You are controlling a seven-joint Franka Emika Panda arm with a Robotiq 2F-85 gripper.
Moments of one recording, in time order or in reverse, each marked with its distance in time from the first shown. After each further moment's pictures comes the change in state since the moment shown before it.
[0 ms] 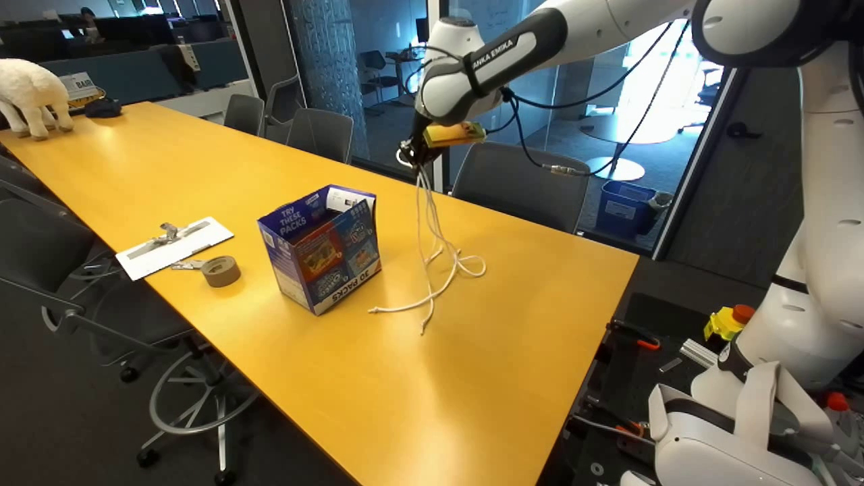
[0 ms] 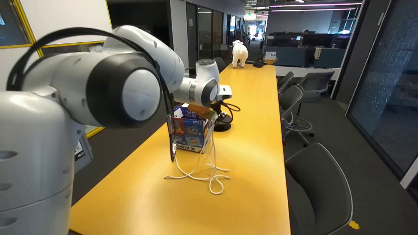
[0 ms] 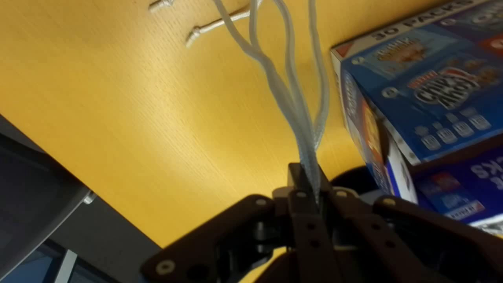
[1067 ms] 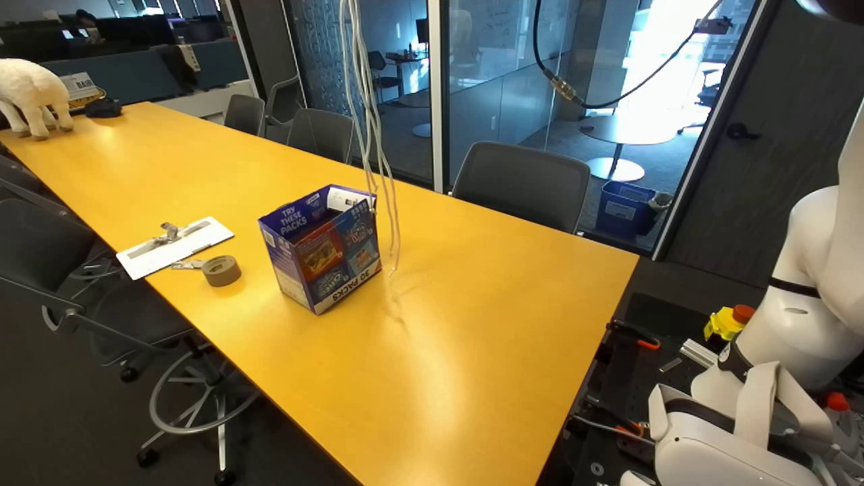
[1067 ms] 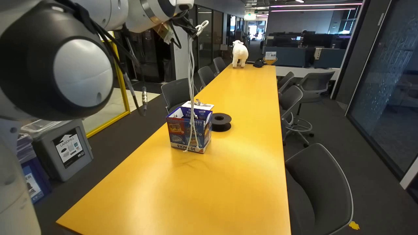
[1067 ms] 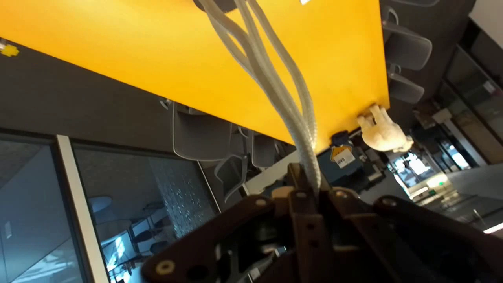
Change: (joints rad) arm 0.177 -0.225 0.027 0.363 -0.390 -0.070 0.719
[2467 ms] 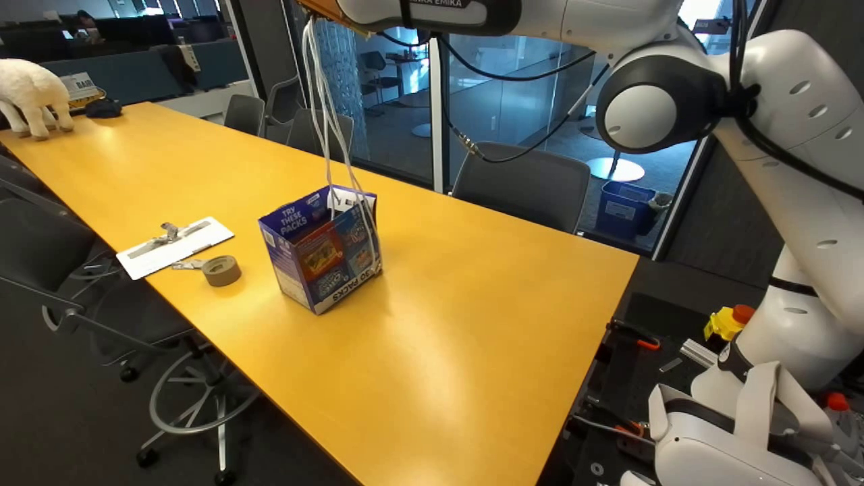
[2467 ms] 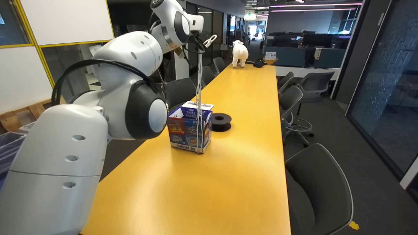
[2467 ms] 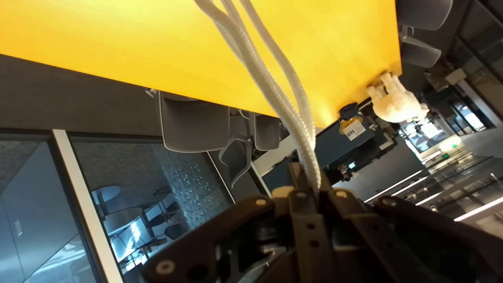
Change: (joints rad) arm -0.020 0.589 -0.054 0.708 0.040 -0.071 0.059
